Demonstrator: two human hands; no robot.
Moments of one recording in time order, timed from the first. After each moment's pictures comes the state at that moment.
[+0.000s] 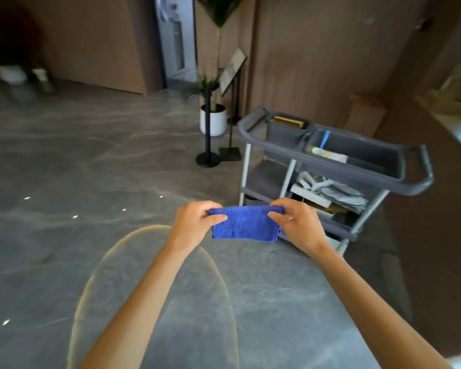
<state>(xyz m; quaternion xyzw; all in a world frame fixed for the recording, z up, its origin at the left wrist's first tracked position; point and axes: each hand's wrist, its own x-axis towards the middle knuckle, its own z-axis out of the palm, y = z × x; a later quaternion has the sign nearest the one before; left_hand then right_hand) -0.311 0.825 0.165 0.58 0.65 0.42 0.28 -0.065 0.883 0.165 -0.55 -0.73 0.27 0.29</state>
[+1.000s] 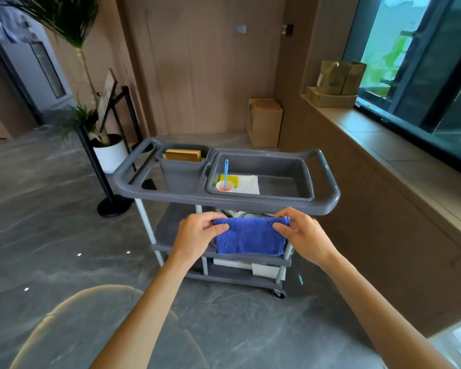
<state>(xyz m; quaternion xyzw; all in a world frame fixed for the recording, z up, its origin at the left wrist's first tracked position) -0.046 1.215 0.163 0.71 0.47 0.38 0.37 0.209 1.163 0.169 -0.67 -0.63 0.24 0.31</state>
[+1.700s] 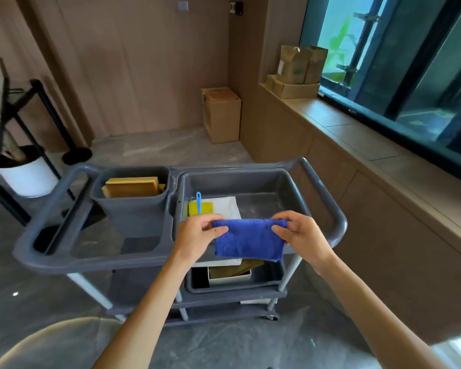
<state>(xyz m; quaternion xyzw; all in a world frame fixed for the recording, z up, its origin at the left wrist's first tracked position) 0.032 1.525 0.122 0.73 0.41 0.31 0.45 0.266 1.413 0.131 -0.70 -0.49 0.29 0.43</state>
